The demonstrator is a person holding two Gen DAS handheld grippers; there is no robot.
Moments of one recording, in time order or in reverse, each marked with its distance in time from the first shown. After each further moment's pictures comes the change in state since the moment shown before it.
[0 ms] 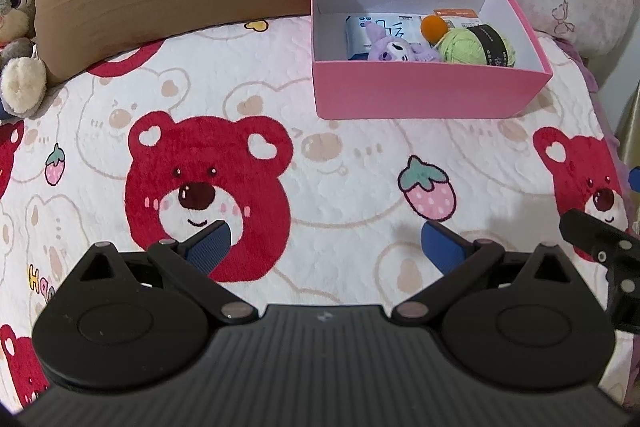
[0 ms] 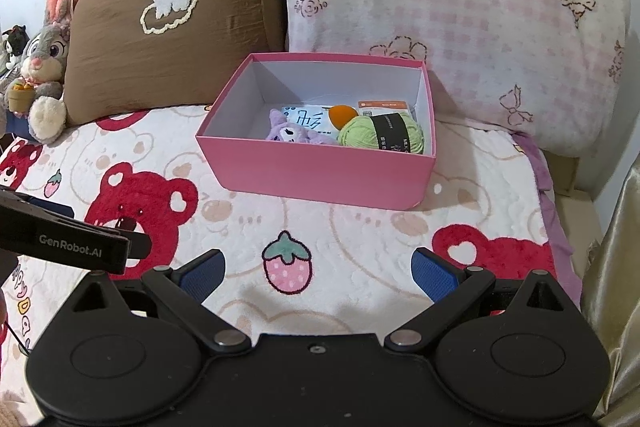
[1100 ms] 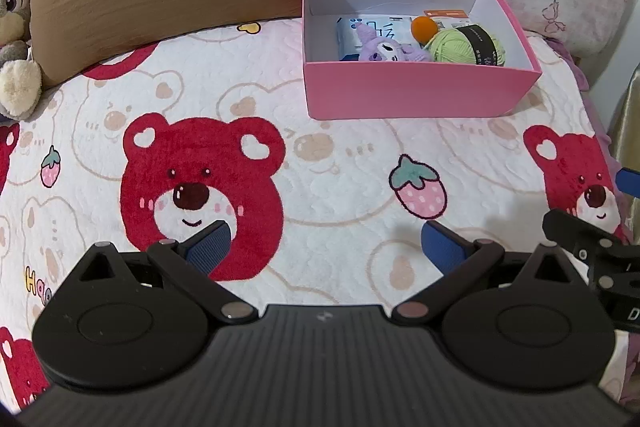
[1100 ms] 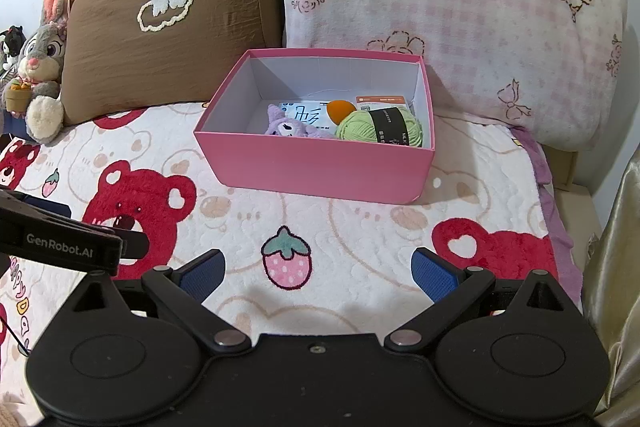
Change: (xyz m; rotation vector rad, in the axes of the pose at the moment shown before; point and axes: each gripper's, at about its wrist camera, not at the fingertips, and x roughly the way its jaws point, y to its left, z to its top) left arm -0.006 -0.001 -0.002 0.004 -0.010 -0.019; right arm 0.000 0.001 -0.003 0.011 0.007 -0.008
